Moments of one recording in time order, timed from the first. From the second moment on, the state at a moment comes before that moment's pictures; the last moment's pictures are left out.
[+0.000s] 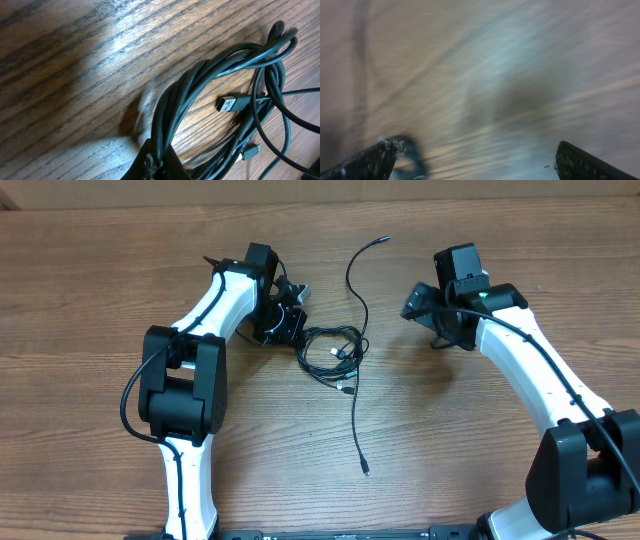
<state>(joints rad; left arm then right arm) -0.22 2.25 1.68 -0.97 0.50 0.07 0.22 1.72 1.31 -0.73 0.05 0.69</state>
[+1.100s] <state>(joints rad) -0.24 2.25 1.68 -0.96 0.50 0.07 0.36 1.88 1.26 -0.68 0.08 0.70</state>
